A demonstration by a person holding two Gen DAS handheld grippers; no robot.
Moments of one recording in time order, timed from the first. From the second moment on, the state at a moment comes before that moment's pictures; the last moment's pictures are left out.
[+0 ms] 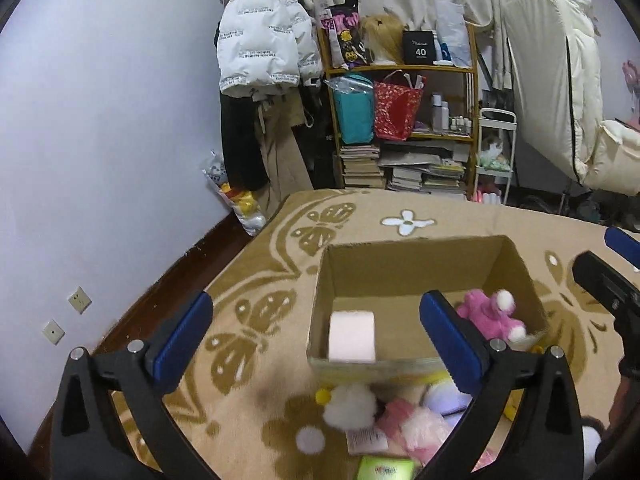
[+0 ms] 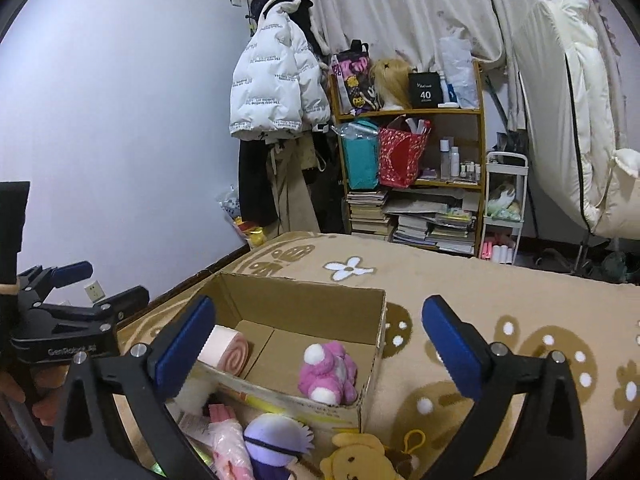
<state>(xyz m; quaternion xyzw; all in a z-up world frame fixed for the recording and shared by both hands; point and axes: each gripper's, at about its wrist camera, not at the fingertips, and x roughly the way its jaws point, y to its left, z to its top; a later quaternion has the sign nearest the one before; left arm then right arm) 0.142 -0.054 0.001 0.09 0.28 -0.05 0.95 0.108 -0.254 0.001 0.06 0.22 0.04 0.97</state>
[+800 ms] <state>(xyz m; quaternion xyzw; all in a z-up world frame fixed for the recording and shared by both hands) 0.087 -0.038 -0.052 0.07 0.38 -0.05 0.92 0.046 -0.259 -0.024 0.09 0.27 -0.01 0.96</state>
